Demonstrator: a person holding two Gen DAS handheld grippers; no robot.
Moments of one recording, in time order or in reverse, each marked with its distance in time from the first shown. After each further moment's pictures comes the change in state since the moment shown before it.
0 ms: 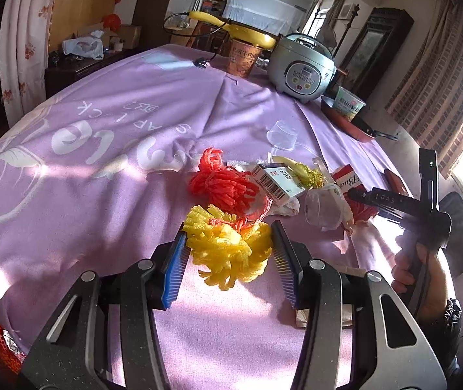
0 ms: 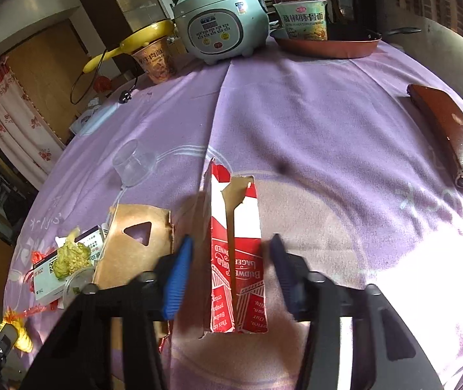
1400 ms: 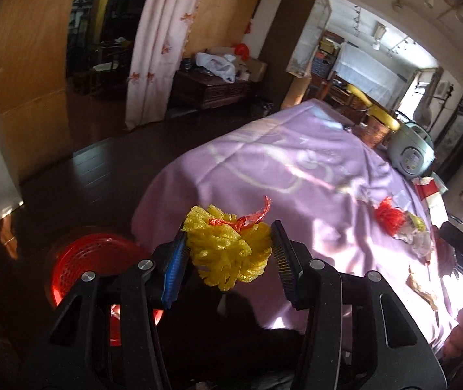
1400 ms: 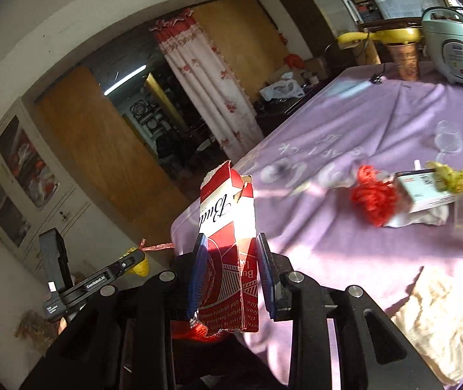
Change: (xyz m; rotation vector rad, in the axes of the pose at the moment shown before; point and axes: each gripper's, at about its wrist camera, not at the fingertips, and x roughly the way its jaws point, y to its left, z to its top) left arm -0.184 0.190 -0.089 -0.346 -0.198 0.399; right arm -0.113 0.223 -0.125 -0.403 0.056 0.709
